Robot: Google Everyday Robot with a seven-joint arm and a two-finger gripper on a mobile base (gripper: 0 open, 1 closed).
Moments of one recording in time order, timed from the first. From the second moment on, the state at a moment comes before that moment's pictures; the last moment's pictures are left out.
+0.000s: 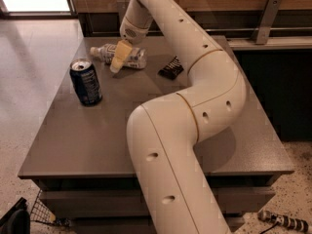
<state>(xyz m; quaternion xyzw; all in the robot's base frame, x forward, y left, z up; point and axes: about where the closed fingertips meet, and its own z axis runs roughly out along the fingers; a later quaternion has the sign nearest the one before) 0.789 0.095 0.827 -0.59 0.77 0.13 0.19</state>
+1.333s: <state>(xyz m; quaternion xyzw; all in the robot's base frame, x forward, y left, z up) 0.763 0.022 0.912 -0.55 0.78 0.11 0.26</state>
